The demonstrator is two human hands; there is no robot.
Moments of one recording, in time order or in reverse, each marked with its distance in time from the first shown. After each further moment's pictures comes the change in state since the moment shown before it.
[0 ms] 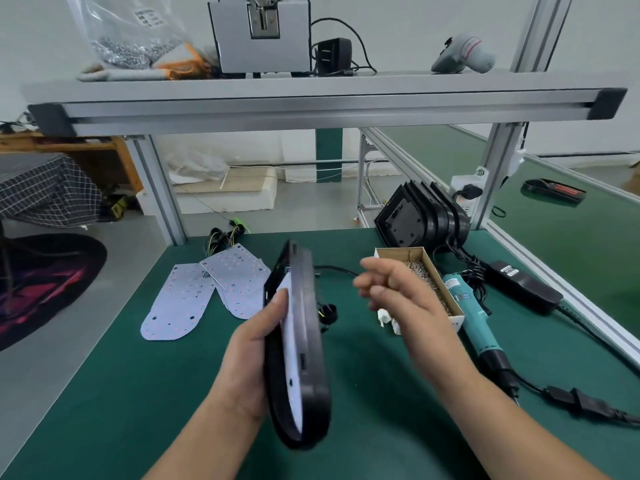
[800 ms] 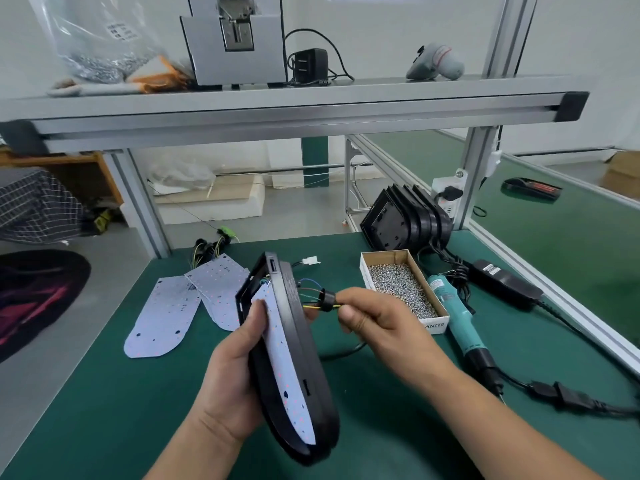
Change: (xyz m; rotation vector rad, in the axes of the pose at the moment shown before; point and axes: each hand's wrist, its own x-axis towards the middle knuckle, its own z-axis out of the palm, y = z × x) left_hand -0.001 -0.001 -0.005 0.020 -0.128 0.023; right_hand 0.000 0.002 -0.006 -0.375 -0.258 -0.147
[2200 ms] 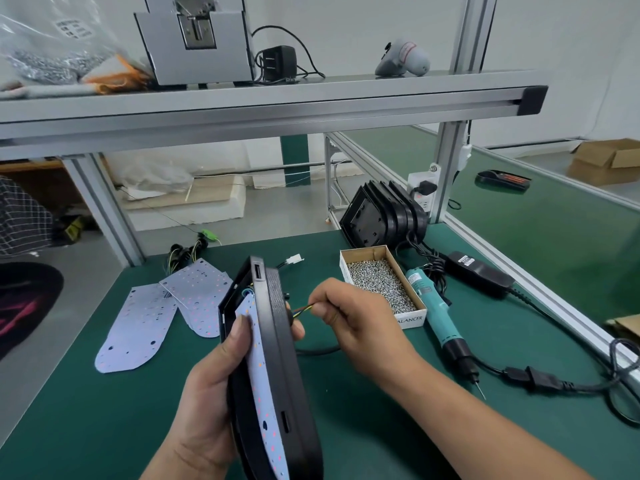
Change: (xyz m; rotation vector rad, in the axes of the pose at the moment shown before) left_hand -0.019 -0.003 0.009 0.006 -0.095 -0.002; right_hand 0.004 -0.007 0.007 -0.431 0.203 -0.152
